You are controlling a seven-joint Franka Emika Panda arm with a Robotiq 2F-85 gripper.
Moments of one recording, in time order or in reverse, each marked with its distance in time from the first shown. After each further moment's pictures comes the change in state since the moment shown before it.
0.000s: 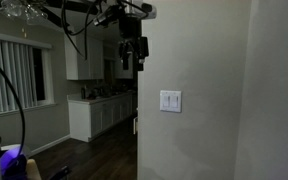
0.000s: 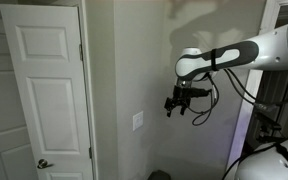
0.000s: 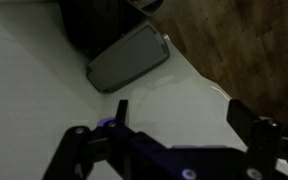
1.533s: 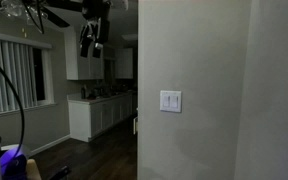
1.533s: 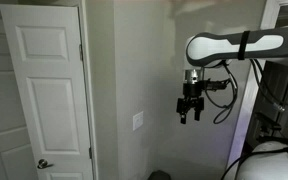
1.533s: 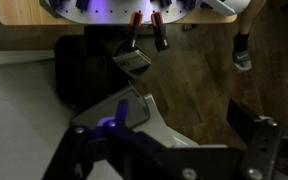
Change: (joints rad) arm 0.066 -0.214 0.038 0.014 0.059 -0.485 0.000
